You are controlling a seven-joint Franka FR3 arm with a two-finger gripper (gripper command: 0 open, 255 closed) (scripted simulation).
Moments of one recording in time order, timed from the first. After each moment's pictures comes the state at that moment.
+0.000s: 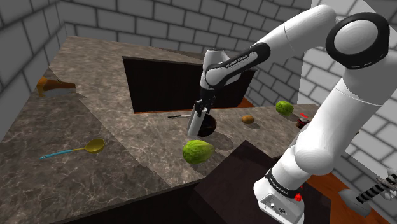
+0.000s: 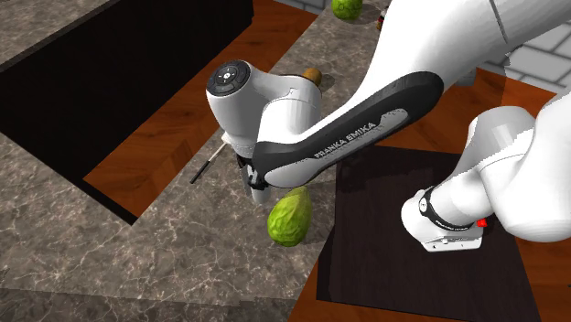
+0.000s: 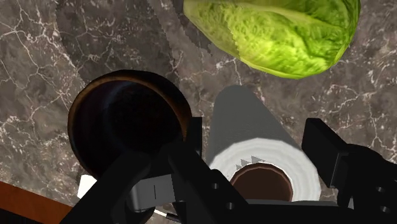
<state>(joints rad) 0.05 0.04 -0.08 -2.36 -0.07 2.31 0.10</state>
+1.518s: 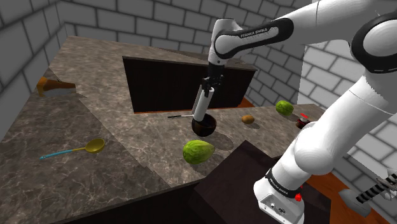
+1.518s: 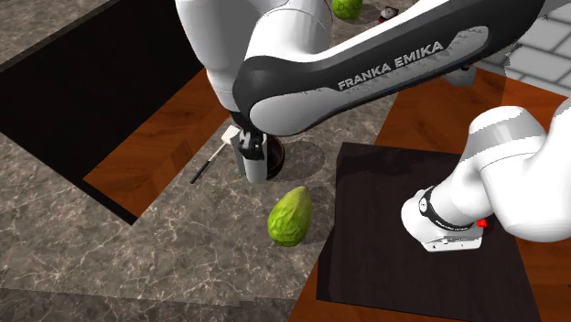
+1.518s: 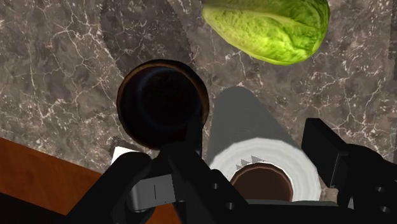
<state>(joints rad) 0.04 -0.11 -0.10 -2.21 -0.08 2.00 0.06</state>
